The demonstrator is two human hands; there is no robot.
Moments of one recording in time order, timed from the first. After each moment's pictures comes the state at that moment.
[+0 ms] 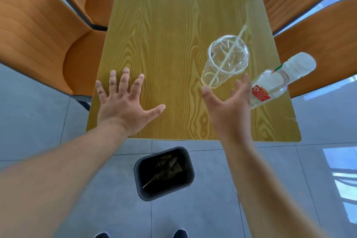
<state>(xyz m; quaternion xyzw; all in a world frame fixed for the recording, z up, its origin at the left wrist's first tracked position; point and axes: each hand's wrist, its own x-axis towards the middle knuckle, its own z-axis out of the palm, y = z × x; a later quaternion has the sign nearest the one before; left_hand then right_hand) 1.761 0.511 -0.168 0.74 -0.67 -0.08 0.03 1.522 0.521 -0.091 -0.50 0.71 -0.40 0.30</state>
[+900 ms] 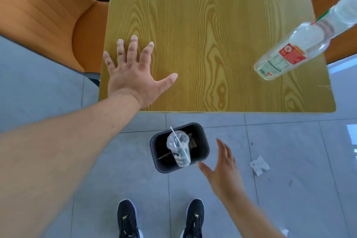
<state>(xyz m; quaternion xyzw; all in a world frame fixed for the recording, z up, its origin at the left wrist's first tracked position) 1.761 0.508 -0.172 0.74 -0.66 -0.08 0.03 1.488 0.710 -0.250 -0.57 0.72 -0.08 0.38</state>
